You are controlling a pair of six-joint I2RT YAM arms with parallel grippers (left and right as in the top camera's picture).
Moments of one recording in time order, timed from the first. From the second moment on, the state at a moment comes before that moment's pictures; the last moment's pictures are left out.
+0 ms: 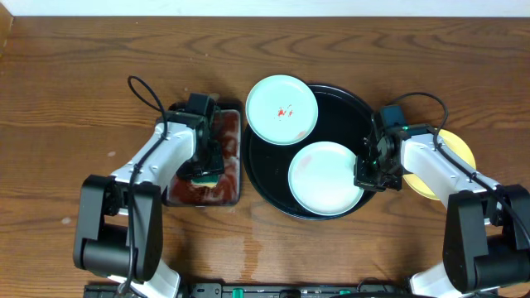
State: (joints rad) left arm -0.19 1.75 1.07 -0.89 -0.01 -0.38; right arm 0.17 1.72 0.96 -0.84 -0.18 0.33
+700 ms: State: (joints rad) left arm -0.19 1.49 1.11 -1.04 -0.01 -0.38; right arm 0.17 1.49 0.97 -0.81 -0.06 0.25
